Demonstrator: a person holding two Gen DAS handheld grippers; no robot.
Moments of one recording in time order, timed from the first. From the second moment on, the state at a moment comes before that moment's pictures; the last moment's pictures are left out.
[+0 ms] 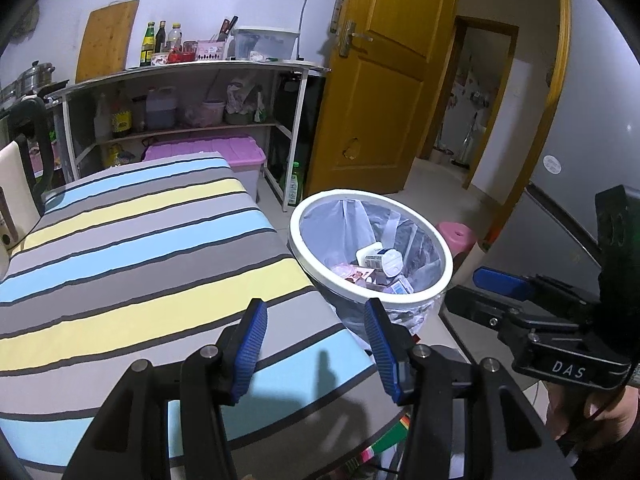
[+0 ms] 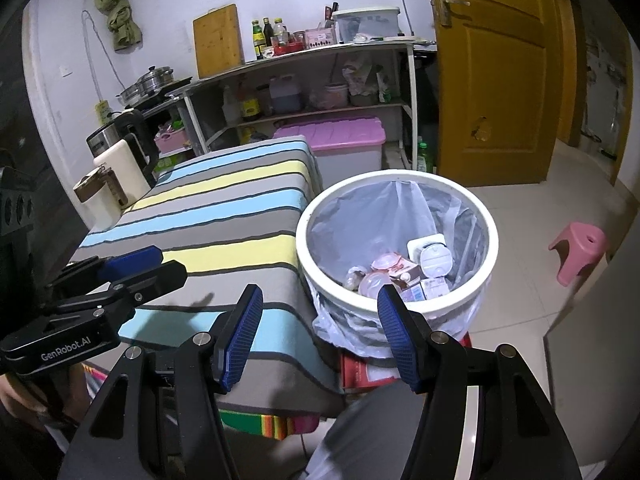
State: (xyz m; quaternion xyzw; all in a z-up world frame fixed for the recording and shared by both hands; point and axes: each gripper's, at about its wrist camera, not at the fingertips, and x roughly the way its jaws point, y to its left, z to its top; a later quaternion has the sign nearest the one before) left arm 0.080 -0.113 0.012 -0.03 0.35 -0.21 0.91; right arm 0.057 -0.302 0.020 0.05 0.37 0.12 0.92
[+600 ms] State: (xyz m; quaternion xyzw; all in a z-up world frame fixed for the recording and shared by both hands) left arm 0.073 -0.115 0.016 -0.03 0.35 -0.21 0.91; right arm 0.051 -0.300 0.023 0.05 0.37 0.12 0.92
